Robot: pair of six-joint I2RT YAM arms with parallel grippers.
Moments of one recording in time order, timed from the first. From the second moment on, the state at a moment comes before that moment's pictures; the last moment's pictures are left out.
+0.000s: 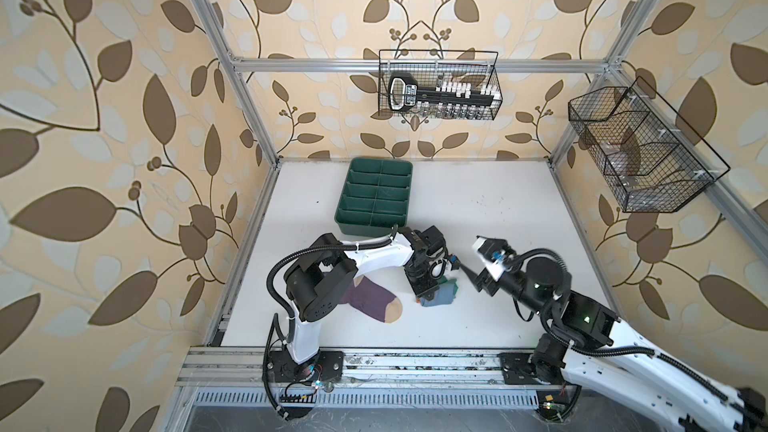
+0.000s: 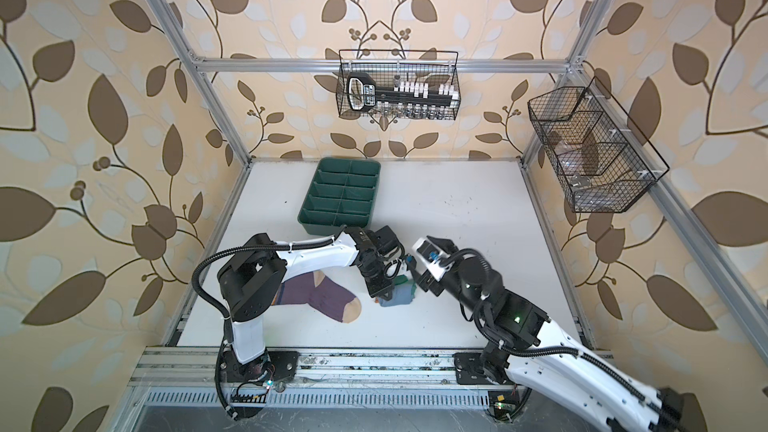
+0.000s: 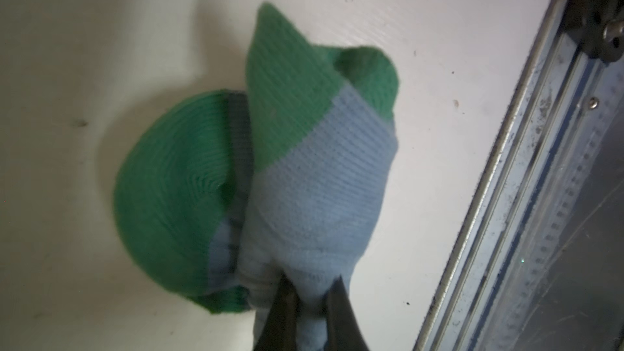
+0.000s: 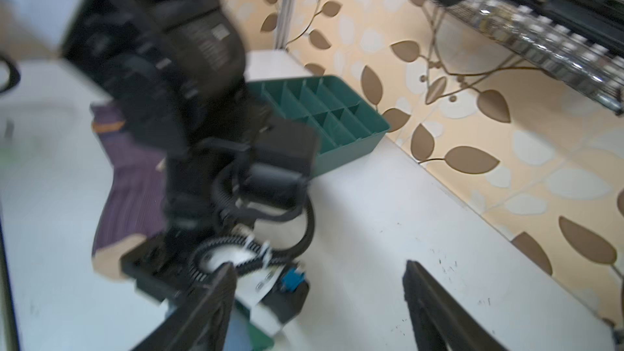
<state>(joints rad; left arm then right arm) -0.86 1.91 1.29 -0.80 0.42 0.23 1.04 0.63 0.60 -0.36 0.35 -0.39</state>
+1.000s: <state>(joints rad) -0.79 1.99 1.37 -0.90 0.51 0.18 1.11 1.51 0.55 -0.02 0.51 -0.79</state>
